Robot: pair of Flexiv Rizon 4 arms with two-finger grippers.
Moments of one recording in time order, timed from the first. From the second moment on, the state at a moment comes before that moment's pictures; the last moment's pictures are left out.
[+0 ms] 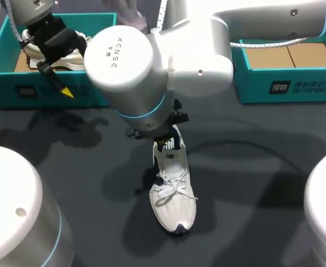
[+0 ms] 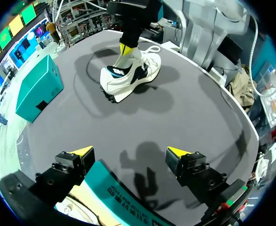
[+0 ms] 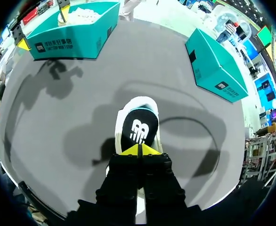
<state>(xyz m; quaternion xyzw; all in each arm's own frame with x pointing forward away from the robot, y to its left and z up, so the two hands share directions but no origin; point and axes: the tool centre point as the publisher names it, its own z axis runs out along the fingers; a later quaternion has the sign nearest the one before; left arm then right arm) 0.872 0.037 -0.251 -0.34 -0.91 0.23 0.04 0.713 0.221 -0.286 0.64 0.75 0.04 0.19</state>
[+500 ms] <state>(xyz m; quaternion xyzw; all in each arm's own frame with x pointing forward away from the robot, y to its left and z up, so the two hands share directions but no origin) 0.872 0.037 -0.251 -0.34 -0.91 0.23 0.04 0.729 0.227 -0.313 0.61 0.76 0.04 0.23</state>
